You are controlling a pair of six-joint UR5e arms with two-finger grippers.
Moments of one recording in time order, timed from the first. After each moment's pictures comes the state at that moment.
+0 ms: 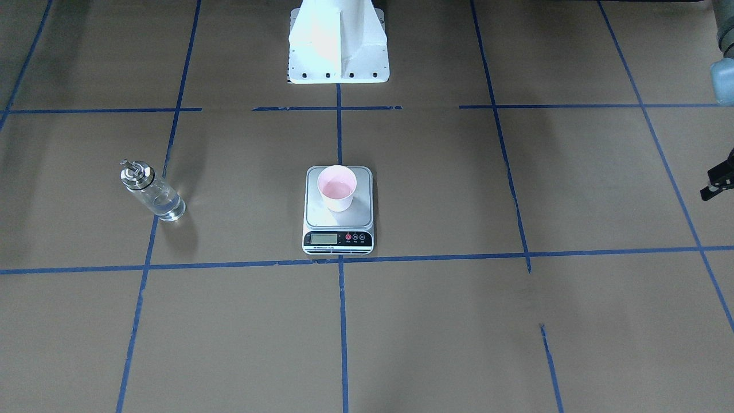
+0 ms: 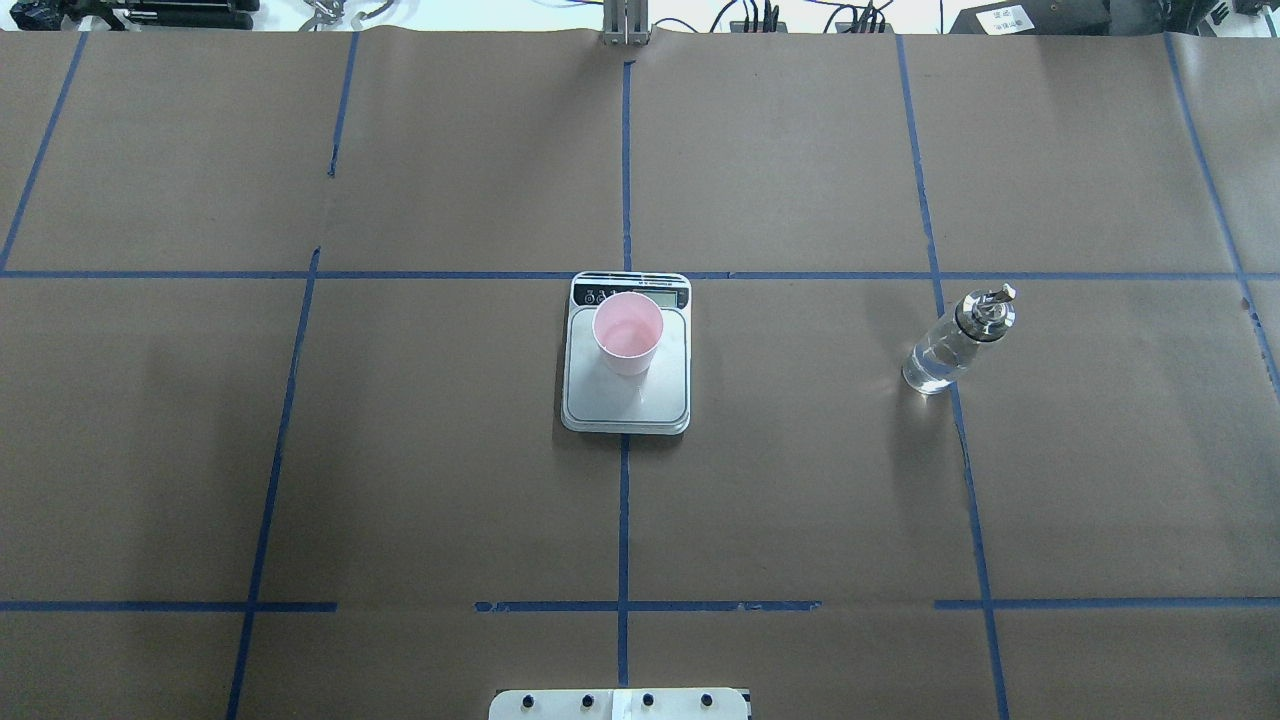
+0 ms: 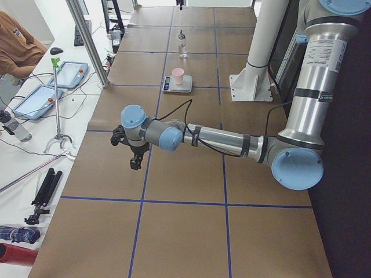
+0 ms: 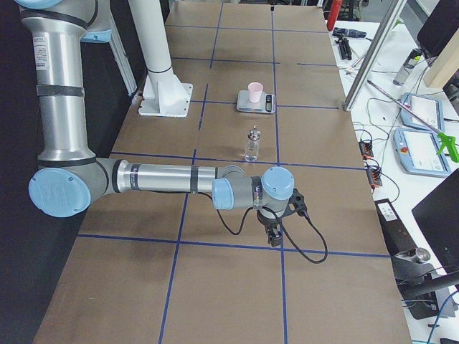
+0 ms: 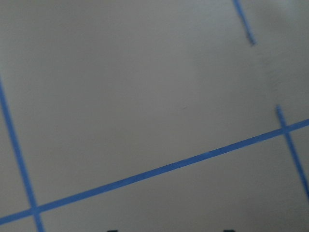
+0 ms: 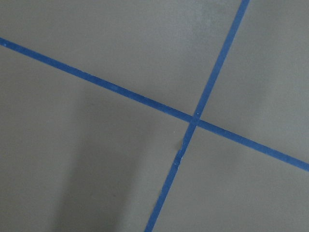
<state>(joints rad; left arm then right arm) -1.42 -1.72 -1.55 -1.75 -2.37 -0.04 1.52 -1.55 1.55 -1.51 2.36 -0.29</state>
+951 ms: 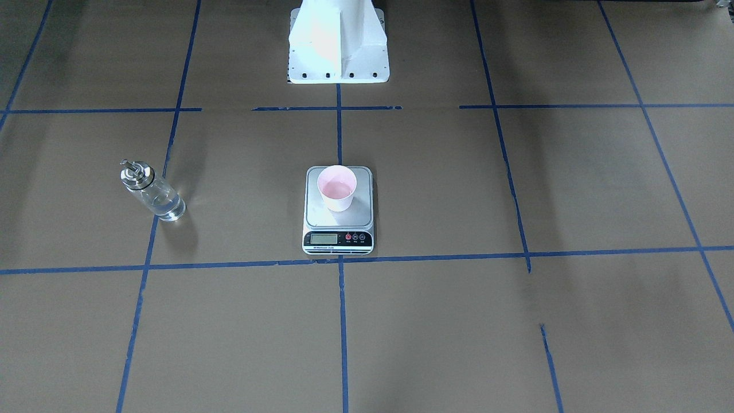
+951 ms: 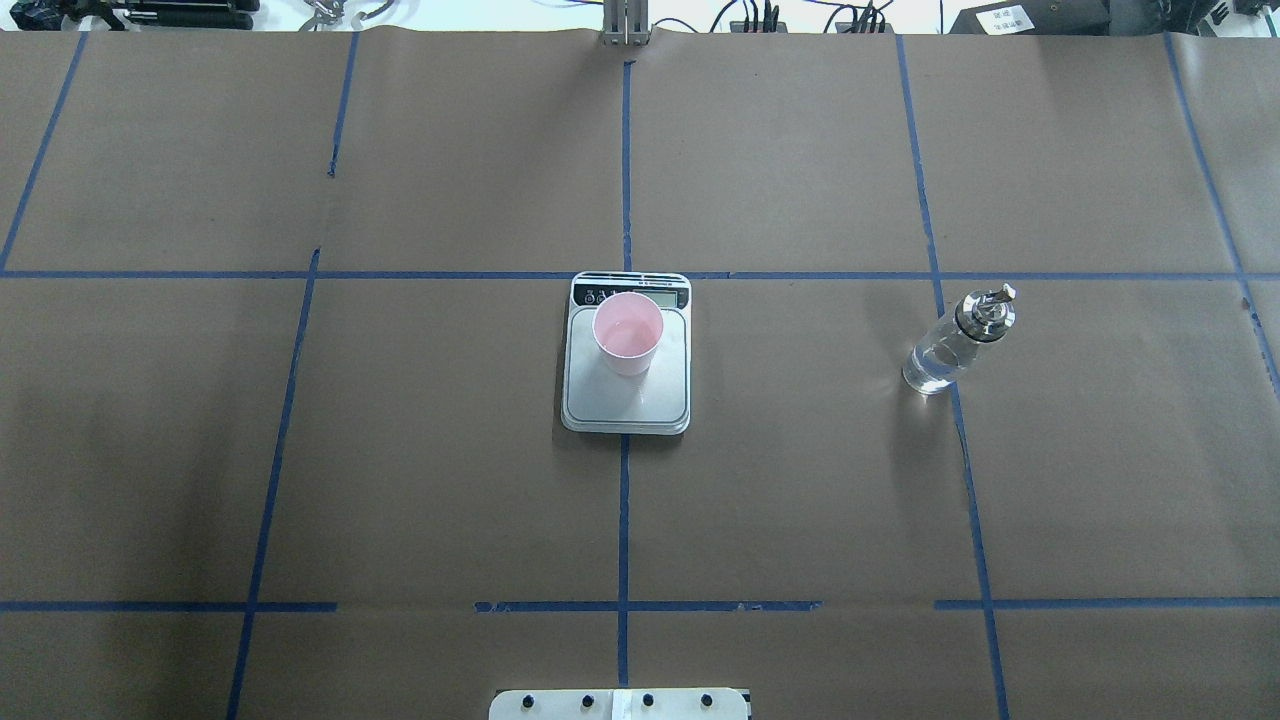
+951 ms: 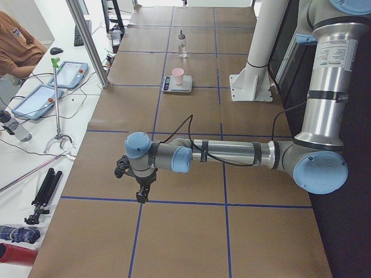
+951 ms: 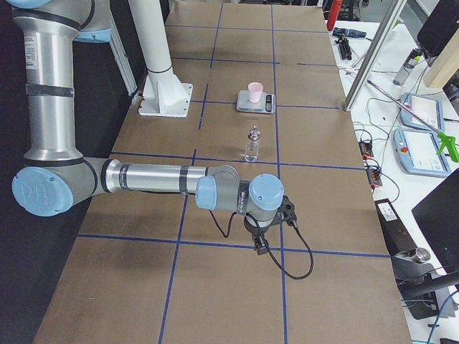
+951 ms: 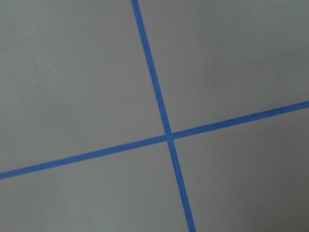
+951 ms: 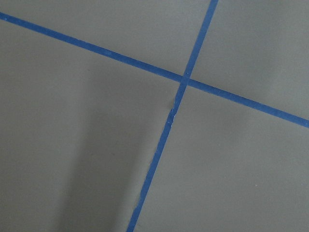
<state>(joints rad) -1.49 -1.64 -1.53 -1.67 -2.30 0.07 1.59 -1.60 1.62 -1.62 2.39 -0.34</state>
